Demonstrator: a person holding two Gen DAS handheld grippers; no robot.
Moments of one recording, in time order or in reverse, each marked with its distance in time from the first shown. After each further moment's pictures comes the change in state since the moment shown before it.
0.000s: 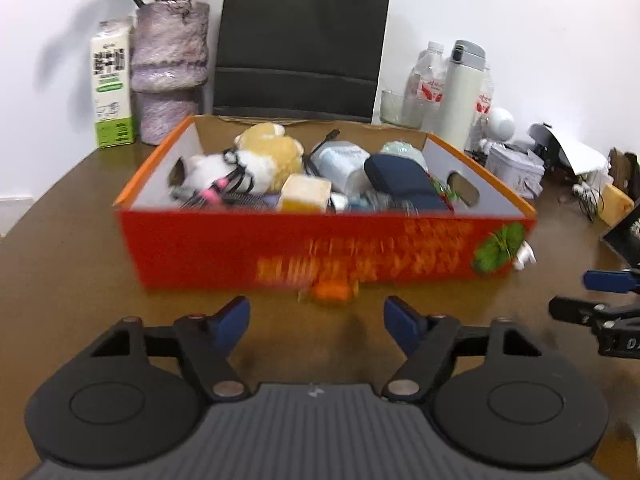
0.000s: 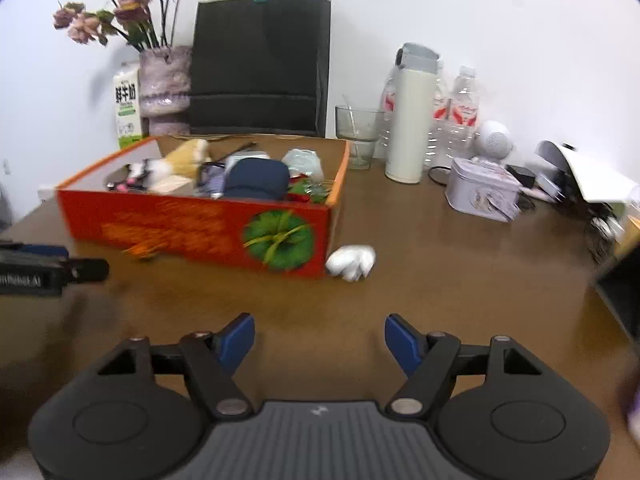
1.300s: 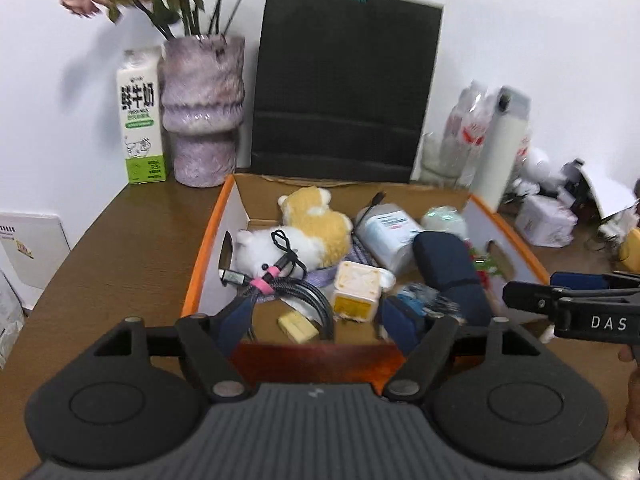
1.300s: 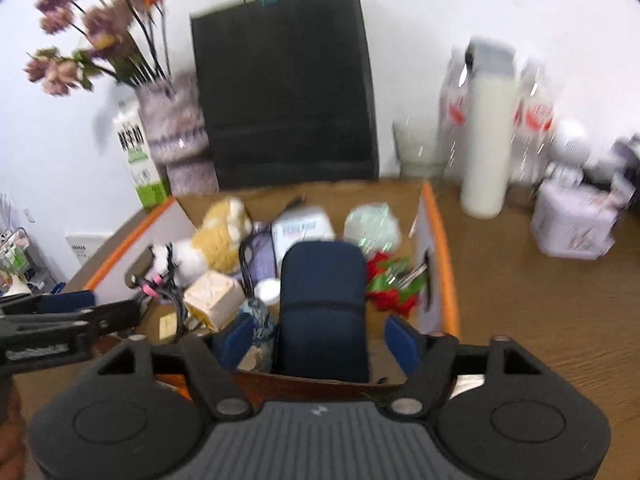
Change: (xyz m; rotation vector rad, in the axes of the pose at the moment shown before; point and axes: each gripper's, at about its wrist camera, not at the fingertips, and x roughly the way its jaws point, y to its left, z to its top) left arm -0.031 0.025 0.071 -0.034 -0.010 0.077; right arm 0.048 0.035 0.105 0.131 0.019 0.125
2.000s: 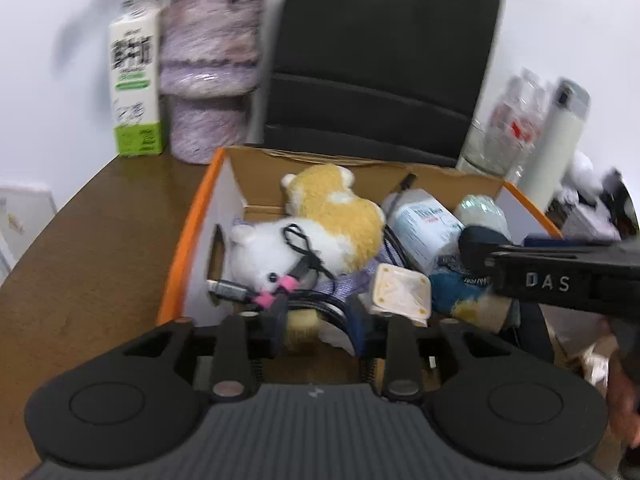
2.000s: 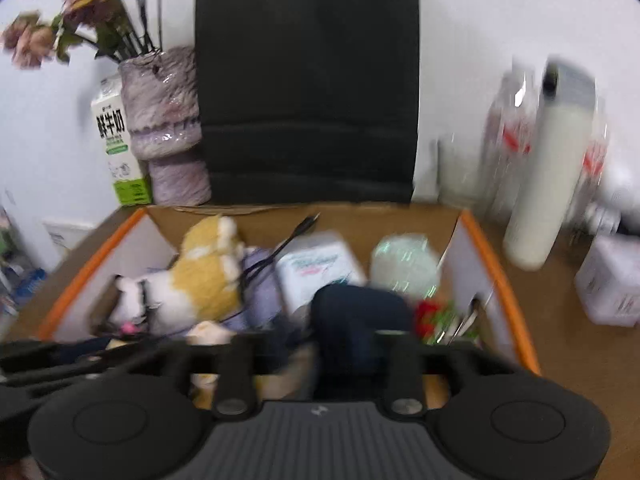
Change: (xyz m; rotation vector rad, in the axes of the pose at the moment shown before) left arm 0.095 0.017 0.015 -0.043 0.044 0.035; right arm 0.101 0.038 0.047 -0.101 0.025 -0.067
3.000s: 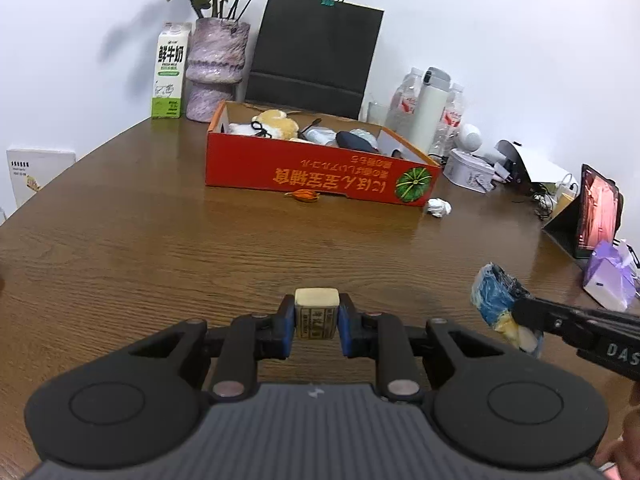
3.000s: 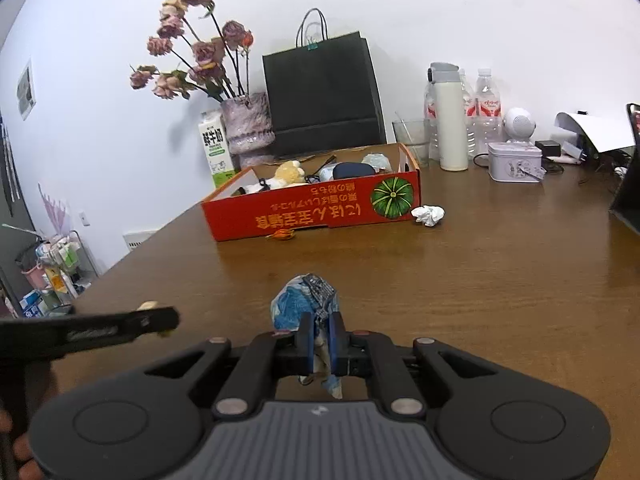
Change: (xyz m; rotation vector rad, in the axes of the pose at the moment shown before) left arm -0.233 -0.040 -0.207 -0.032 -0.083 -0.096; right arm -0.296 -0.017 -0.256 0.126 -0.148 0.159
